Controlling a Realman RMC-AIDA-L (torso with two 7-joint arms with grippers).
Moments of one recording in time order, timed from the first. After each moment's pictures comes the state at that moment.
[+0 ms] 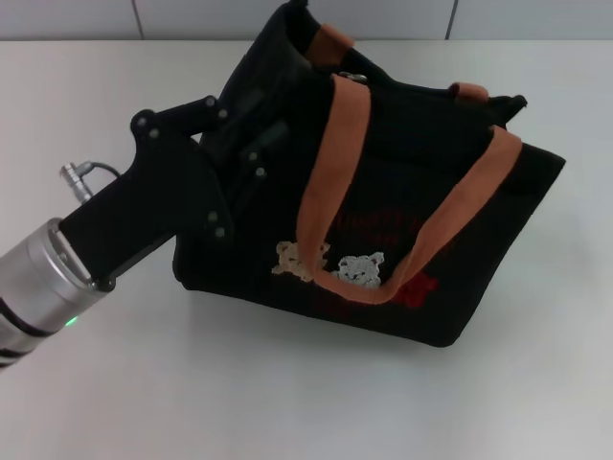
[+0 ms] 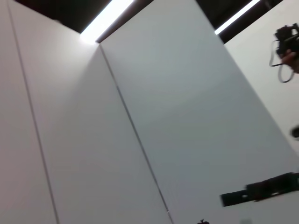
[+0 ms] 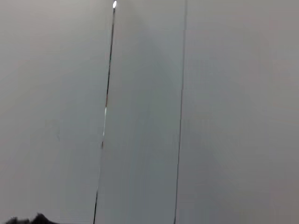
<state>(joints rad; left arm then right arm) -0.52 -2.08 0.58 0.01 1.56 1.90 -0.11 0.38 2.08 -0.35 -1.00 -1.63 -1.90 1.32</state>
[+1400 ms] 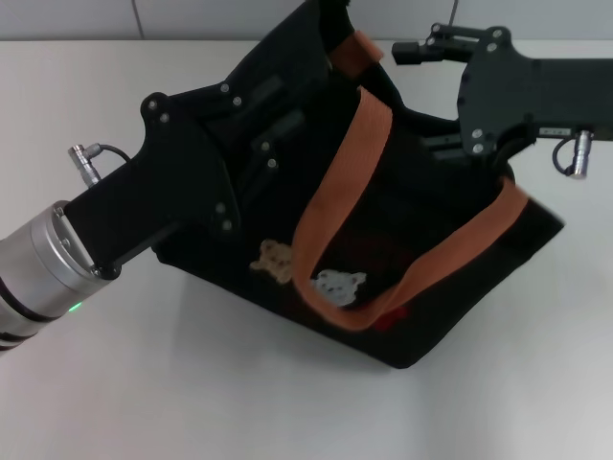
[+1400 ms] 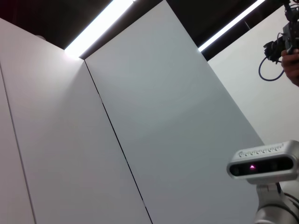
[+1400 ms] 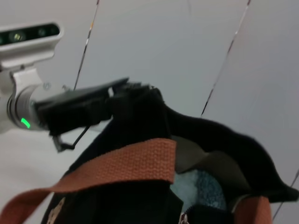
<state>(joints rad) -0.55 -2.08 0.60 0.04 1.56 1.94 -0.14 0.45 2.09 -1.10 -1.19 -1.73 -1.47 1.26</state>
